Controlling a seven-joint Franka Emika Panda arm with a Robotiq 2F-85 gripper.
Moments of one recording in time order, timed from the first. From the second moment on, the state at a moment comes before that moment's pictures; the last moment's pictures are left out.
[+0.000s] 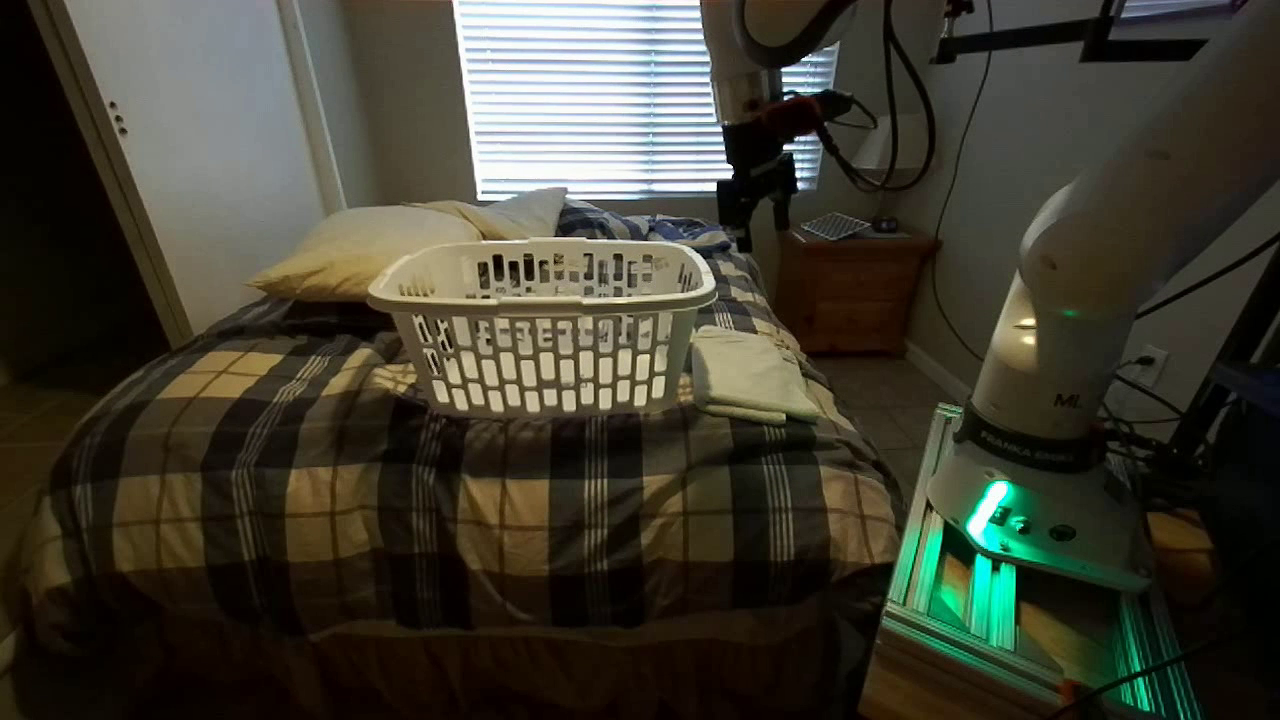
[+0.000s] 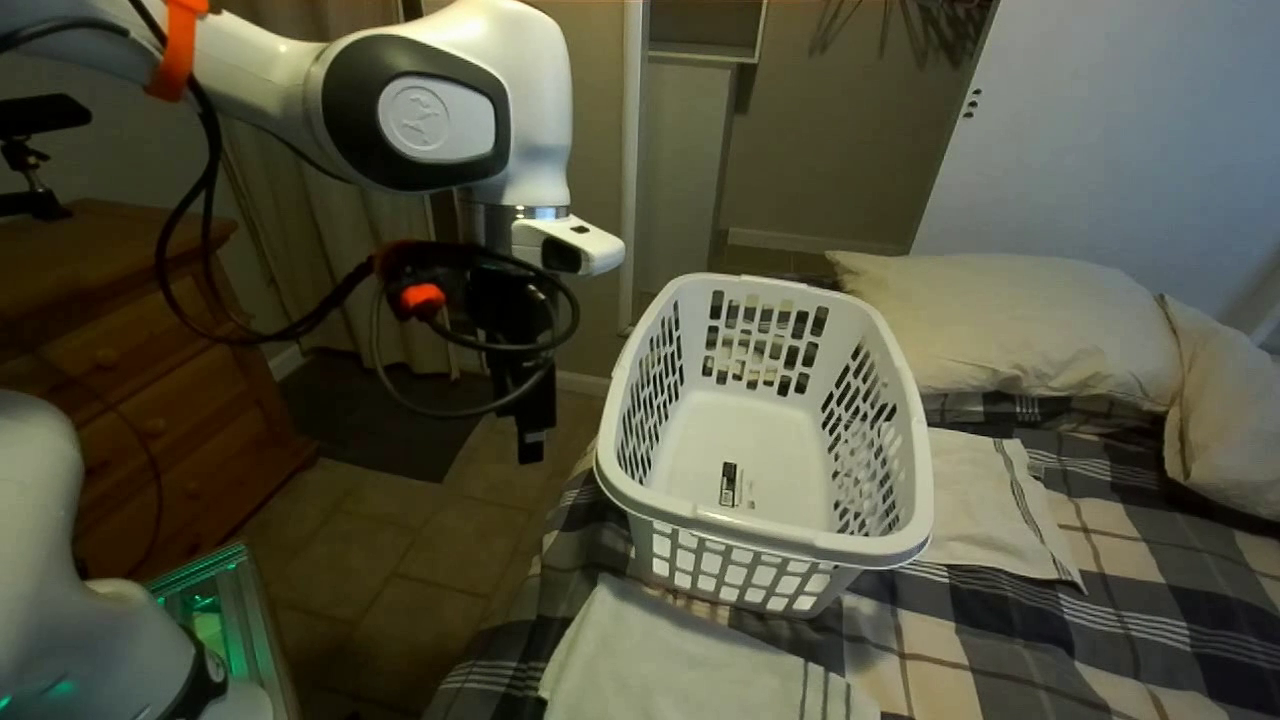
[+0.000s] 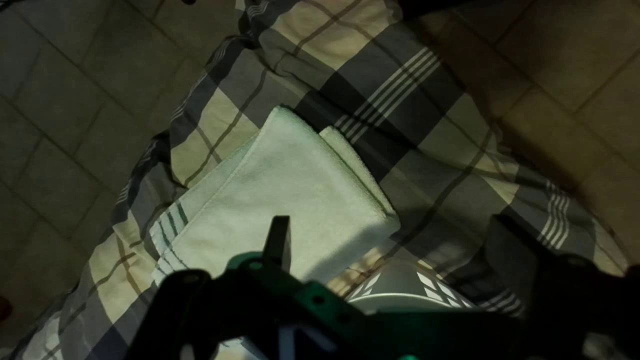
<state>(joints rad) -0.10 -0.47 0.02 -2.50 -0.19 1.88 0.25</state>
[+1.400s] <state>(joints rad) -0.10 -0.34 0.06 -2.71 -0.19 2.34 0.43</state>
